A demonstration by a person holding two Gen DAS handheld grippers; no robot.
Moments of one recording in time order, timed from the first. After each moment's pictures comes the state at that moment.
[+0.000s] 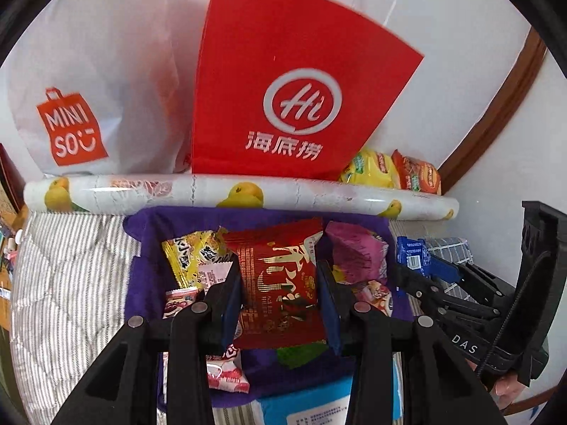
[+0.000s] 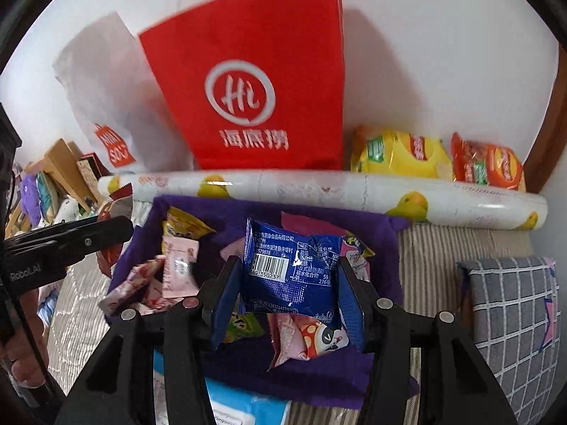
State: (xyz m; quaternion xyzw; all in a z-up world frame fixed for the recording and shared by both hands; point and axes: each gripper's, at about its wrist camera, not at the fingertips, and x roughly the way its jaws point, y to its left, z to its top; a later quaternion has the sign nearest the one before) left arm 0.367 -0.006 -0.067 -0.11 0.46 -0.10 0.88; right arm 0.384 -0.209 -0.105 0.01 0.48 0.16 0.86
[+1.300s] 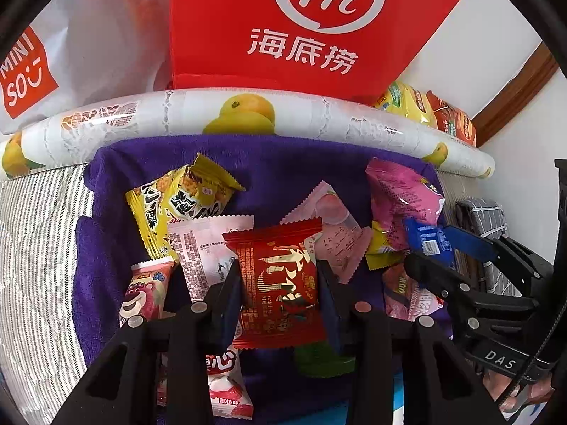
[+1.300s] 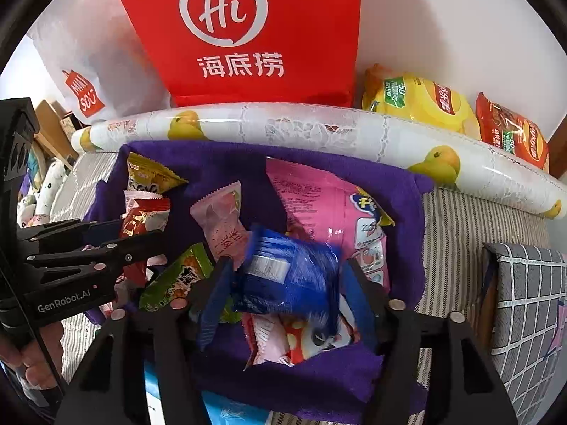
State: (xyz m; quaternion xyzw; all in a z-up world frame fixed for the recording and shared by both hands) left arm 0.400 -0.032 -0.147 -0.09 0.55 -0.09 0.83; right arm 0.407 -0.196 -0.152 -0.03 0.55 0.15 0.82
